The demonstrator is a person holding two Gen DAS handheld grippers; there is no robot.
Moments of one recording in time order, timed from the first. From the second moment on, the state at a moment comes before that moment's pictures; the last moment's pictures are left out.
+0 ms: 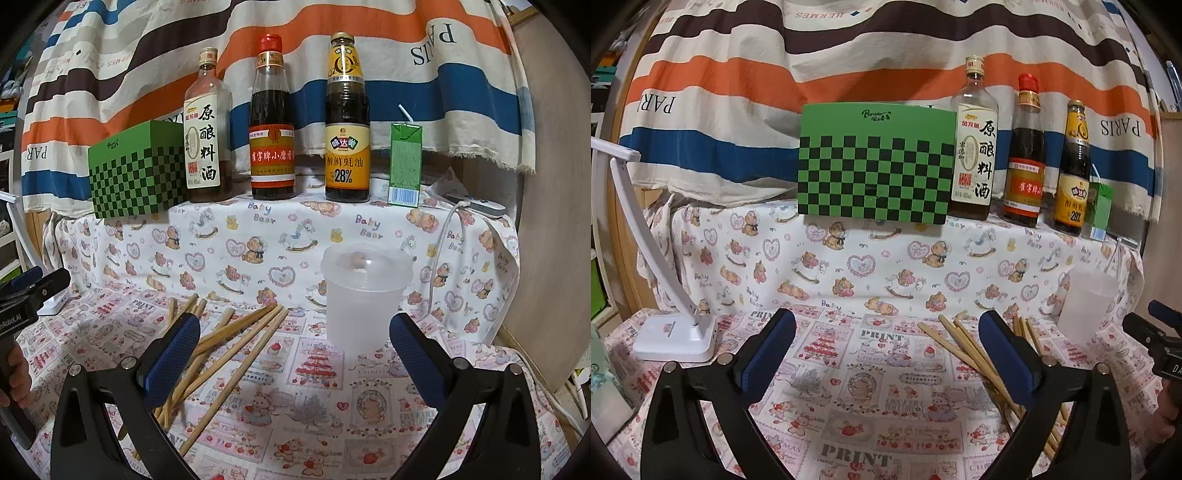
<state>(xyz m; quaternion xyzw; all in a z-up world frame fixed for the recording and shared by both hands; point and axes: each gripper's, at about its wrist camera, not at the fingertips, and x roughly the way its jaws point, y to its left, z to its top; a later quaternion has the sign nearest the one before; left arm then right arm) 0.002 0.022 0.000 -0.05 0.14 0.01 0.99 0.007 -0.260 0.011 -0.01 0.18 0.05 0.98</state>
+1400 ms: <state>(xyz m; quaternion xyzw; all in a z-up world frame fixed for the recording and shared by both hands) 0.016 -0.064 -0.011 0.01 0.32 -0.20 0.93 0.029 -0.289 0.007 0.08 0.25 0.08 0.96</state>
